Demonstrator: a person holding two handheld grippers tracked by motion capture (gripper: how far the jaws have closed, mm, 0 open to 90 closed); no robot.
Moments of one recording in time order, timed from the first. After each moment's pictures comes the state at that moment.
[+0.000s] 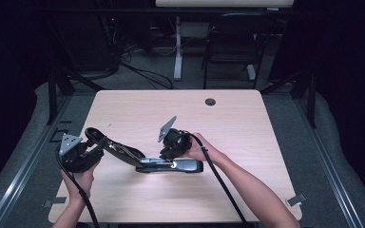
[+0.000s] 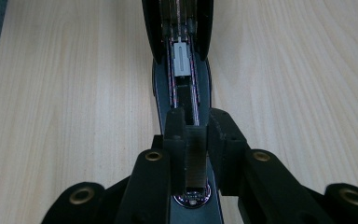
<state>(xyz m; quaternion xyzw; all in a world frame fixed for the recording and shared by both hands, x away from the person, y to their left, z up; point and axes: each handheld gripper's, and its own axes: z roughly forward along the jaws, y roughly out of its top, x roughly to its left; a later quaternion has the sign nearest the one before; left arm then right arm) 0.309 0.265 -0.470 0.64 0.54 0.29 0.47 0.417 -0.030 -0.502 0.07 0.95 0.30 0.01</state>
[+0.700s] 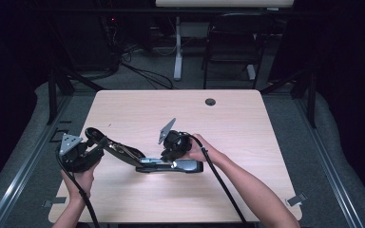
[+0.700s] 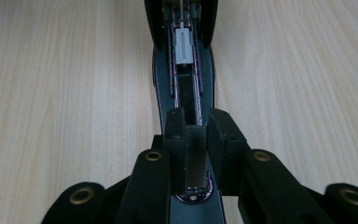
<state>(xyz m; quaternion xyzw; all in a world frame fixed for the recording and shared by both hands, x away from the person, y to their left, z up) 0.309 0.264 -0.470 0.64 0.54 0.29 0.47 0.418 -0.030 -0.509 0.06 0.96 0.29 0.01</state>
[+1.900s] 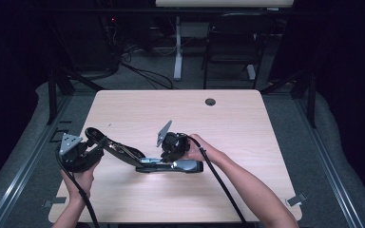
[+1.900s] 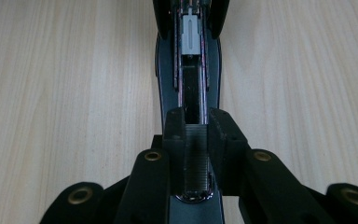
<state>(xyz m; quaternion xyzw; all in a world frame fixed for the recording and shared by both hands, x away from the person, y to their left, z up) 0.310 0.265 -0.470 0.64 0.53 0.29 0.47 0.418 -0.023 -0.515 0.03 0.96 0.27 0.01</state>
